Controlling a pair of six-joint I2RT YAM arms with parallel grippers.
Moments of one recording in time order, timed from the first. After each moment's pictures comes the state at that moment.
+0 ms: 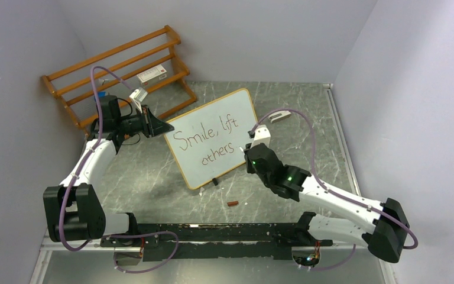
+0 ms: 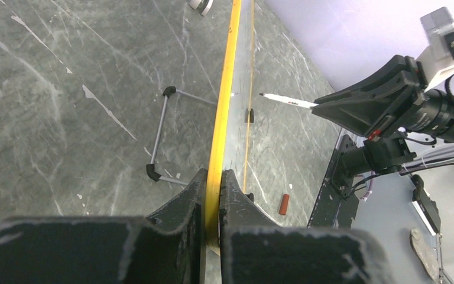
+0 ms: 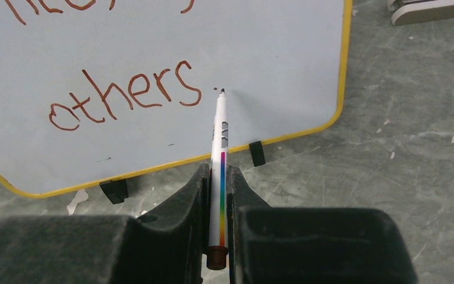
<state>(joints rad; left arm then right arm) 0.05 1.32 0.89 -0.08 1.10 -0.17 0.94 1.05 0.70 -0.23 0.54 0.36</state>
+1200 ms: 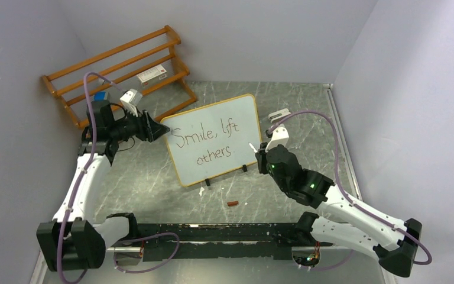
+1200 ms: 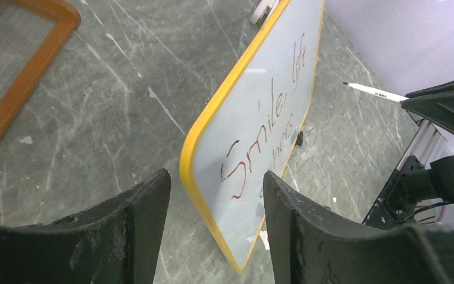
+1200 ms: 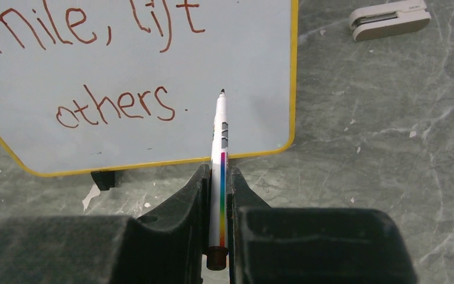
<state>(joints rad) 0.05 1.11 0.89 -0.23 0.87 -0.09 0.94 0.82 0.74 -0.41 0.57 0.36</state>
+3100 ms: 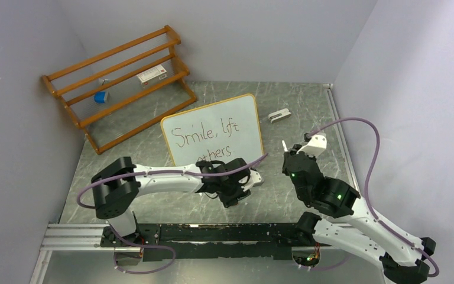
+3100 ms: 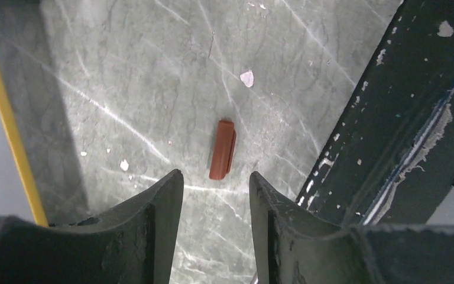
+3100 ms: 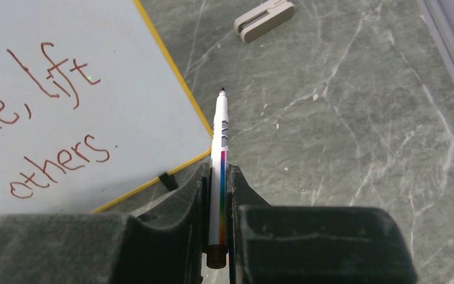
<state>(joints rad) -1.21 1.67 1.09 -0.45 0.05 -0.04 0.94 0.63 0.80 -0.73 0.87 0.61</state>
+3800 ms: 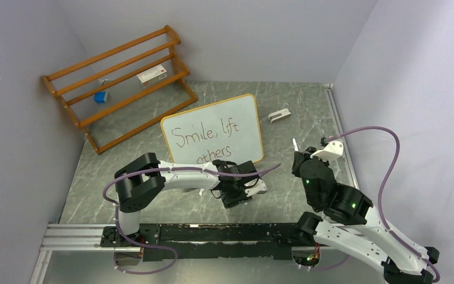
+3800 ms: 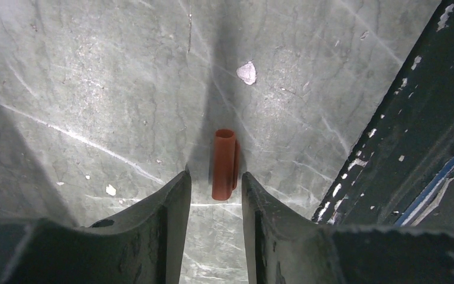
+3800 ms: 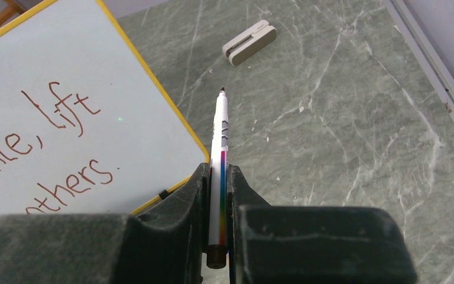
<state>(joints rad) -1.22 1.88 1.23 -0.59 0.08 0.09 0.94 0.51 0.81 -0.78 0.96 0.65</state>
